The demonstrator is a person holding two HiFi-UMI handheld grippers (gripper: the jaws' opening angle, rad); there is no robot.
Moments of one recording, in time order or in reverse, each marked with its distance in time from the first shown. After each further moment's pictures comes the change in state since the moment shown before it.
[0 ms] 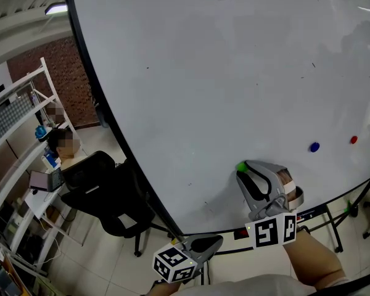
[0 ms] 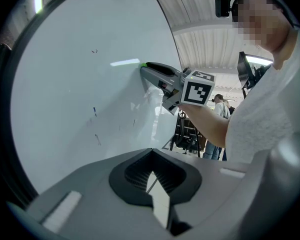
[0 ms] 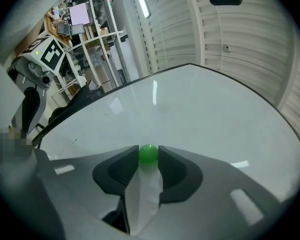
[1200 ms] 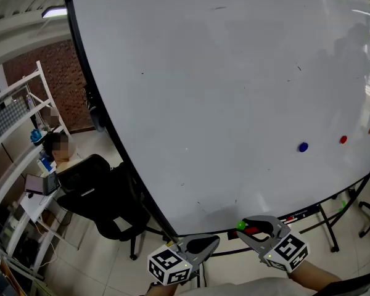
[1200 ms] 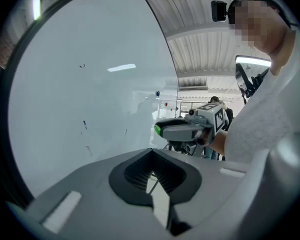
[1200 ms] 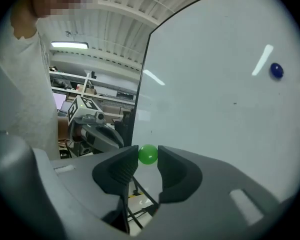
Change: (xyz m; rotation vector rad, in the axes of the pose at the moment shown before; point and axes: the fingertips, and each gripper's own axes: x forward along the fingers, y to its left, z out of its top) left arm -0.005 -0.024 0.021 0.032 -0.057 -0.024; right arm -0.106 0.117 -0.037 0.804 0.116 0.543
